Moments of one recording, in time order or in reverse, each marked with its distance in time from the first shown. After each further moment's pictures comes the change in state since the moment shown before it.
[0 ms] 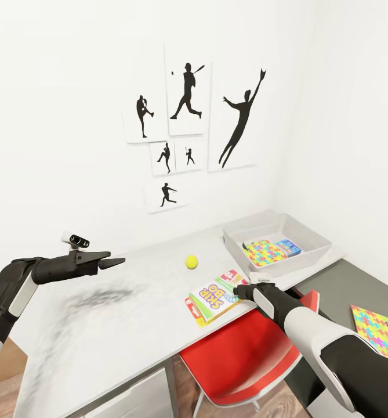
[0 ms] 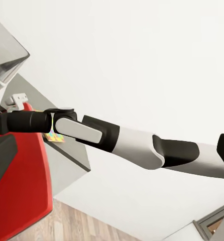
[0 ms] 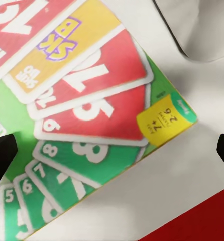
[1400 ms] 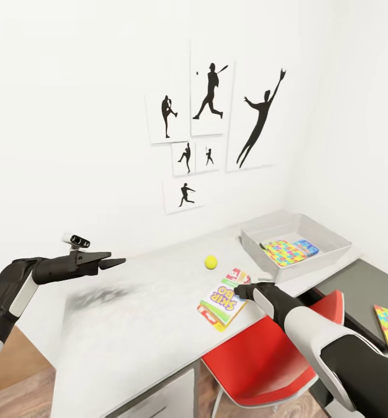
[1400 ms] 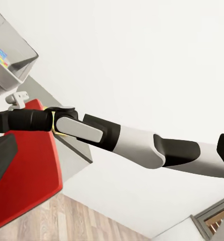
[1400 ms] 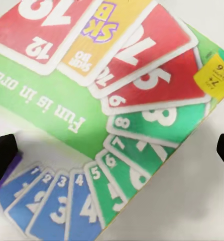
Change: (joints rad) left arm 0.000 -0.002 0.000 0.000 -0.006 0.000 0.000; right arm -0.002 0.000 -0.003 -0.001 0.027 0.001 -0.005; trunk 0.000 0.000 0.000
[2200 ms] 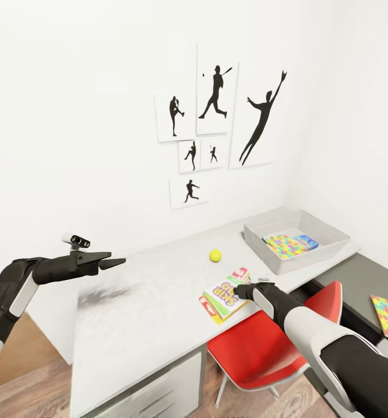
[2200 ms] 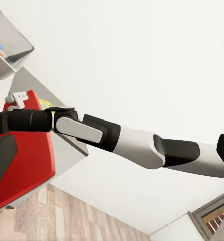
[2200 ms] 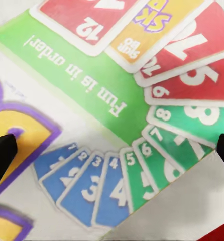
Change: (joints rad) left arm 0.000 -0.001 0.000 0.000 0.000 0.000 0.000; right arm 0.002 0.002 0.000 -0.002 -0.010 0.000 0.004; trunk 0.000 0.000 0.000
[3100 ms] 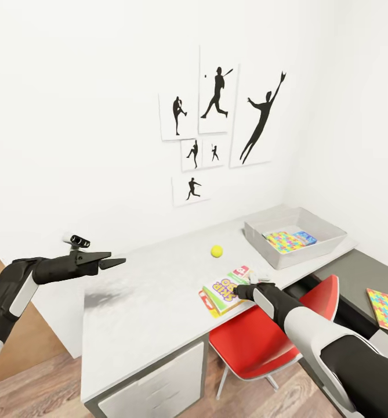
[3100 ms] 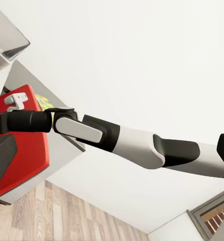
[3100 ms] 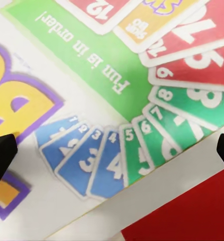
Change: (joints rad) left arm 0.000 0.000 0.000 -0.001 0.001 0.000 0.000; right arm 0.000 -0.001 0.002 0.002 -0.019 -0.001 0.002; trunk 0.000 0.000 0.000
